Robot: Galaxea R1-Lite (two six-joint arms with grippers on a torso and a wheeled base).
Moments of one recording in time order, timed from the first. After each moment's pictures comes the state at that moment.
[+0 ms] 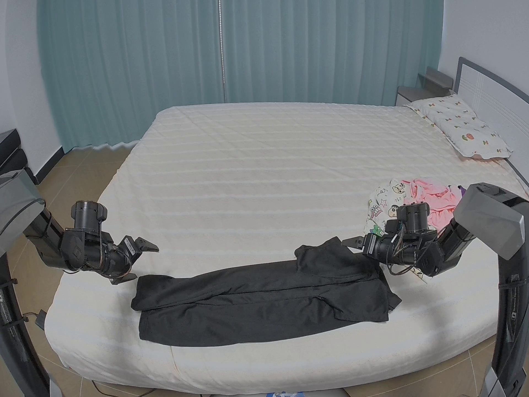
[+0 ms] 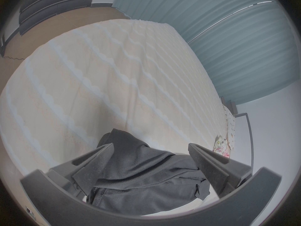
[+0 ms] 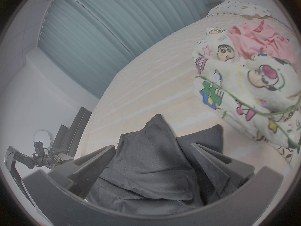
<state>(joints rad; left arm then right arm) 0.07 2.12 -0.88 -0.40 -0.36 -0.72 0.18 2.40 -1.09 -0.72 0.32 0.49</state>
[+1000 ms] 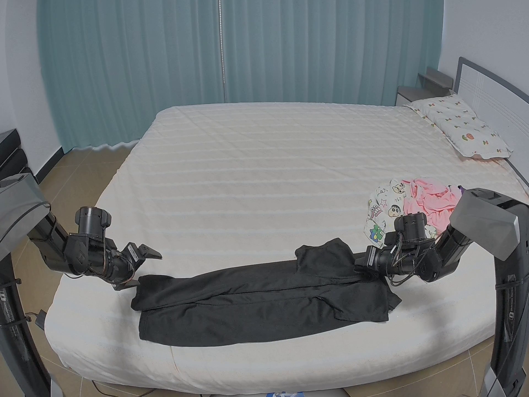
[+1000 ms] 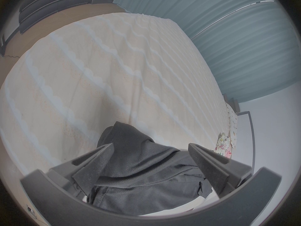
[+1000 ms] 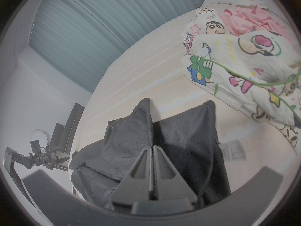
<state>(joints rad) 0.07 2.14 -0.86 -0.40 -0.36 -0.72 0.17 2.40 -1.02 -0.69 0.32 0.49</state>
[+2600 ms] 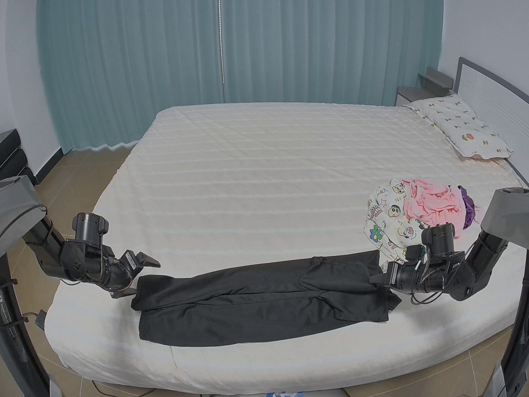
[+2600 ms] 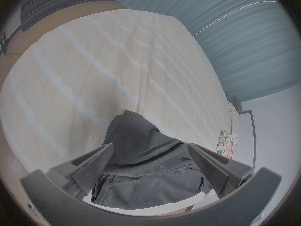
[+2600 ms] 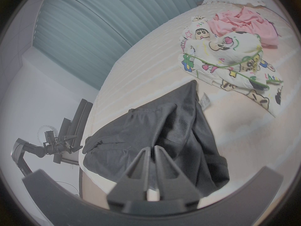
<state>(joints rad) 0.07 2.11 -0.79 -0.40 -0.36 -0.71 0.16 2.17 -0.62 -0.82 0.39 0.50</state>
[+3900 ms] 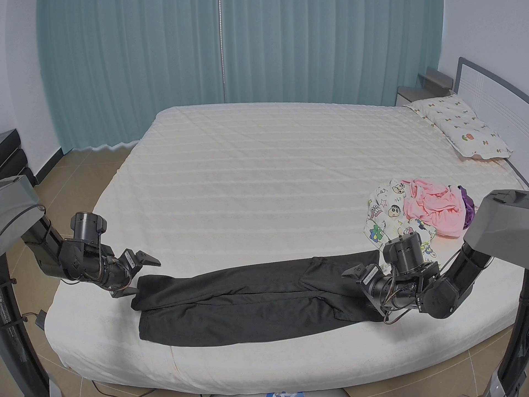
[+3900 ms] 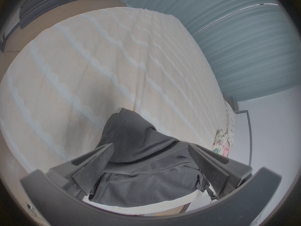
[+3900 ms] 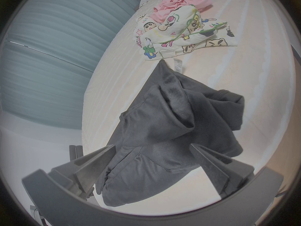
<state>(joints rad) 0.08 2.11 -0.80 -0.40 -0.41 -0.72 0.43 2.16 -0.66 -0.73 -0.05 1.16</state>
